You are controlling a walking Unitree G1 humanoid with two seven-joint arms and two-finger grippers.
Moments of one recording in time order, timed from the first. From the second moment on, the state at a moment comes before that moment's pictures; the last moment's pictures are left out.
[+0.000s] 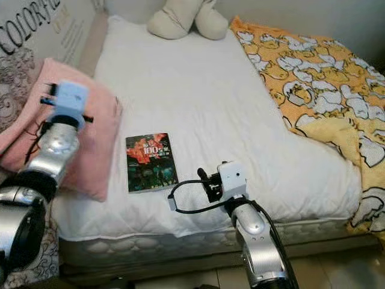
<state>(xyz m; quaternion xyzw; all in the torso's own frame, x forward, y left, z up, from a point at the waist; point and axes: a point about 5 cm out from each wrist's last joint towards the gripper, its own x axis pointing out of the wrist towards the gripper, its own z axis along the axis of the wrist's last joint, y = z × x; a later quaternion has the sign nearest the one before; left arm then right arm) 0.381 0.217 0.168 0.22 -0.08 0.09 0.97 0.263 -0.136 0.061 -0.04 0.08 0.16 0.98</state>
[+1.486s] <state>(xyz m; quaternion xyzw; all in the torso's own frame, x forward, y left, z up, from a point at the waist) 0.325 0.154 0.111 0.05 -0.03 0.03 1.00 0.285 -0.144 0.059 -0.02 0.07 0.11 0.99</state>
